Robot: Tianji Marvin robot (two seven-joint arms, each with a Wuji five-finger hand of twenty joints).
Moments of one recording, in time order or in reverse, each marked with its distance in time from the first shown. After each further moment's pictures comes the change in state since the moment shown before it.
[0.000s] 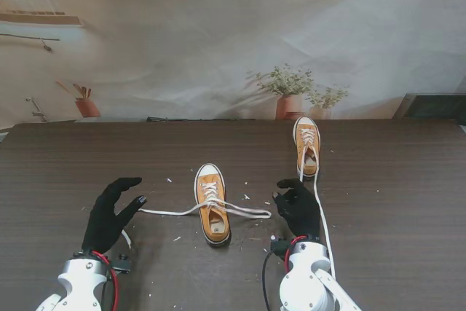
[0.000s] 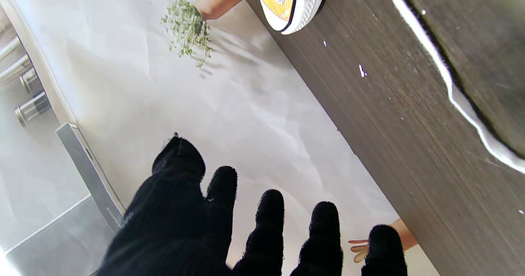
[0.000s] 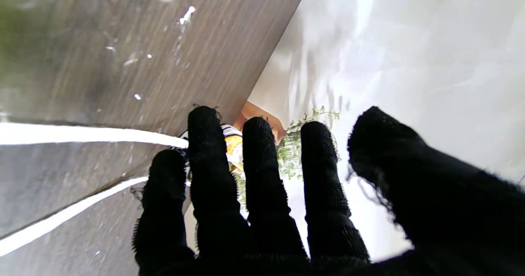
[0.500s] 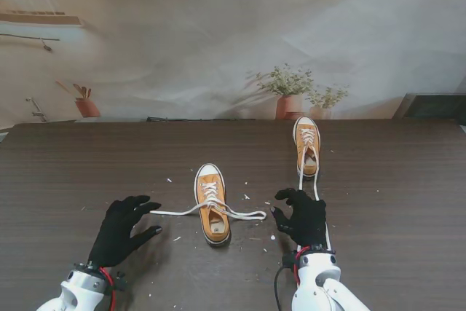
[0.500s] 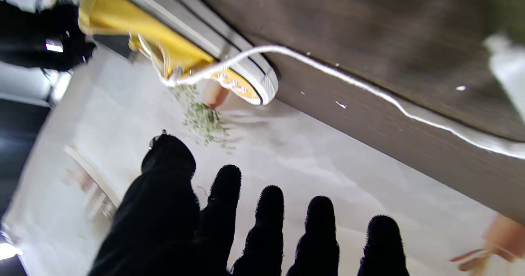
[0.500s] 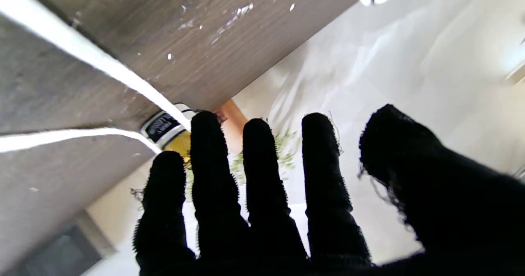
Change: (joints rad) left arm -0.070 0.050 0.008 0.250 0.509 -0.256 0.117; right arm -0.031 0.075 0.006 0.028 -0.372 0.010 0.043; left_hand -0.045 -0.015 -0.015 0.000 0.017 0.040 -0.002 0.000 0.043 -0.004 -0.008 -0.001 0.056 -0.044 -0.015 -0.001 0.076 -0.001 -0.001 -0.026; right_hand -0.052 -0.012 -0.002 0.000 0.089 -0.020 -0.037 0.047 -0.019 -0.004 -0.050 -0.001 -0.043 -0.012 -0.043 0.000 -0.012 -0.006 -0.032 0.000
